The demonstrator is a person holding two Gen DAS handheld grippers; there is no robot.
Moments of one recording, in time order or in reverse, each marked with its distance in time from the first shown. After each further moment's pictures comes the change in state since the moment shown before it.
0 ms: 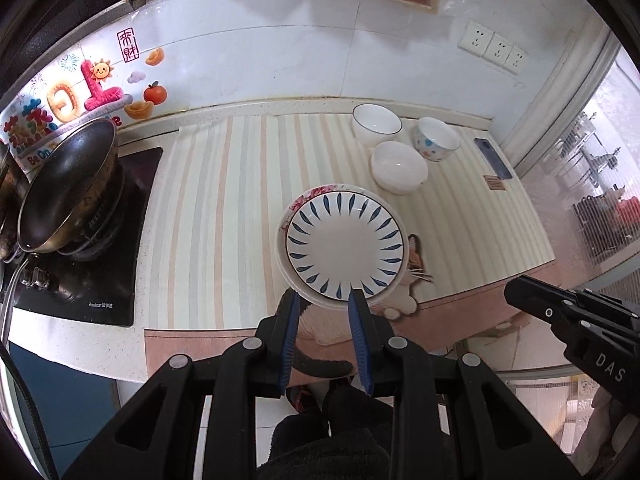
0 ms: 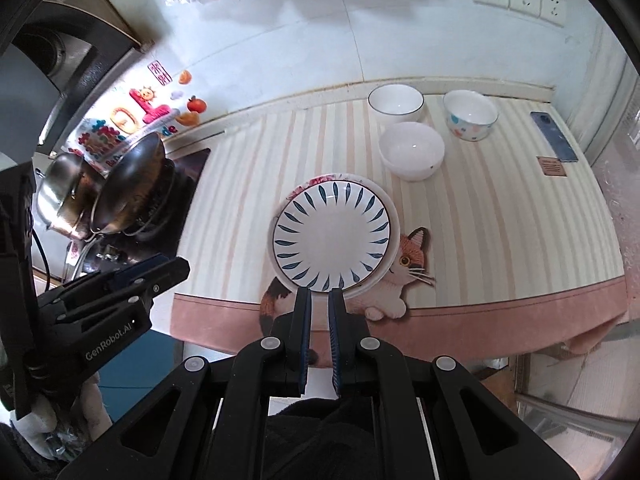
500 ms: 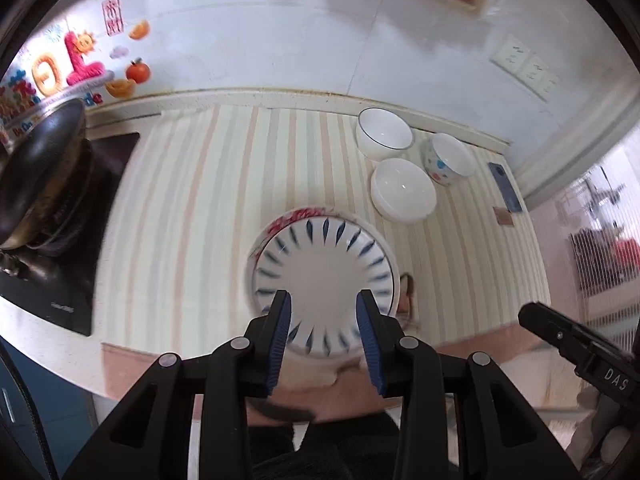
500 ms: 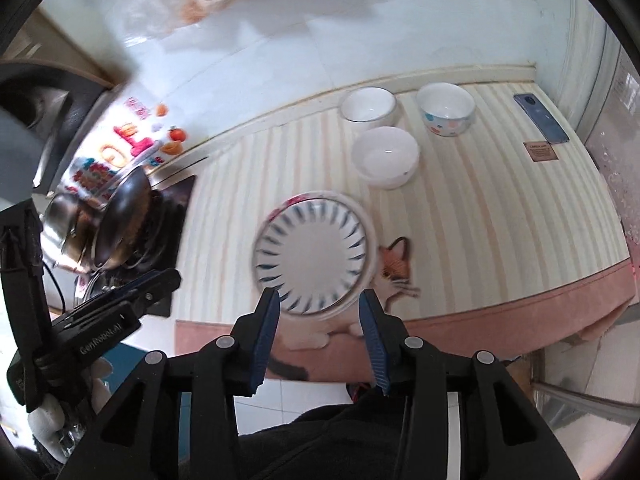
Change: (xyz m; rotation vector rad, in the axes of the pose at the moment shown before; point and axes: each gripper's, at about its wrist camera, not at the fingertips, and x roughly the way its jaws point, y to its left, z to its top) left arm 0.084 -0.015 0.068 -0.138 0.055 -0.027; right arm 0.011 -0.065 0.033 0.123 -0.001 0.032
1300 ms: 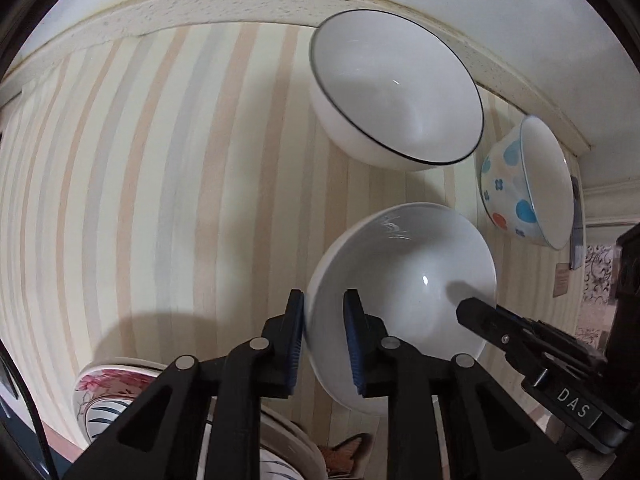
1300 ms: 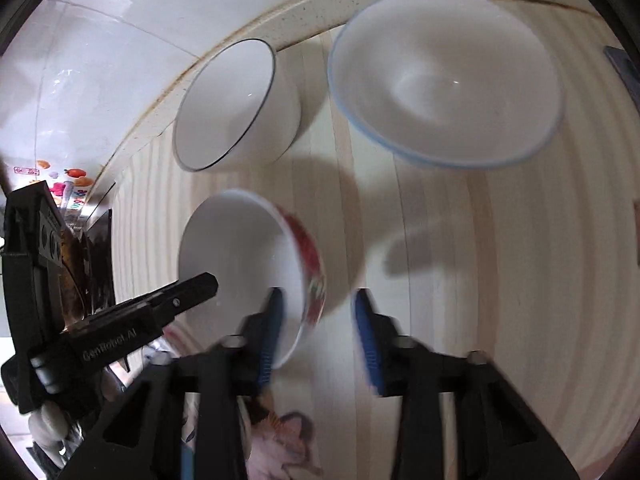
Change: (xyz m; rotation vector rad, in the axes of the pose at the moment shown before) left arm 0.261 -0.075 0.137 -0.080 0.328 0.024; right arm 0.283 -0.187 0.218 0.080 0.337 0.097
